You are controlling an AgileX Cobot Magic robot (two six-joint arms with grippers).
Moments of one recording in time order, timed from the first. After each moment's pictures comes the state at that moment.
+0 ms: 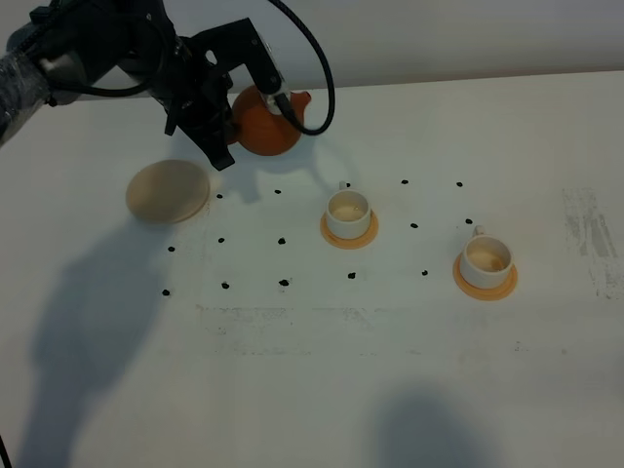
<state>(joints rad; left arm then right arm) -0.31 2.18 -1.87 -0.13 0.81 1.01 -0.09 -0.01 -0.49 0.09 1.07 -0.13</state>
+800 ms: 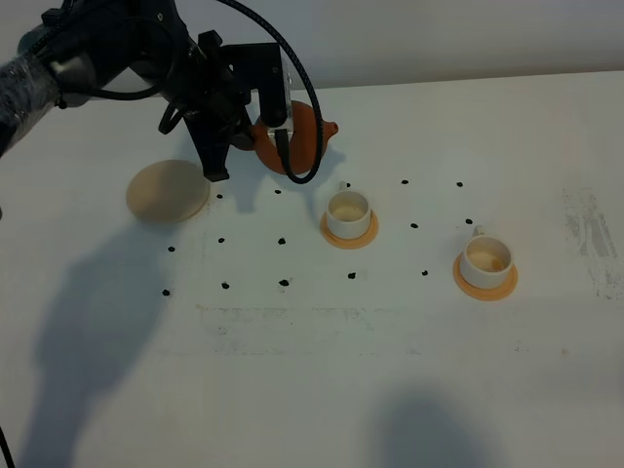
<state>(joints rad) -0.33 2.18 -1.87 -0.20 0.84 1.34 -0.09 -0.01 -0.49 0.09 1.07 -0.13</state>
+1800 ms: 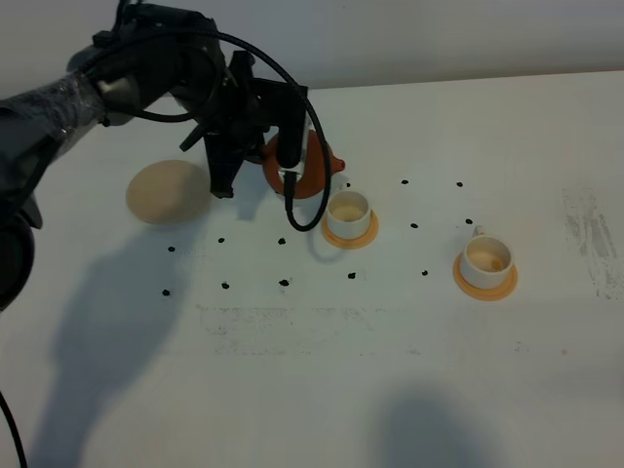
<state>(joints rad) -0.39 2.24 -1.87 -0.06 0.78 1.42 -0.09 -0.01 -0.49 0.09 1.07 -0.13</state>
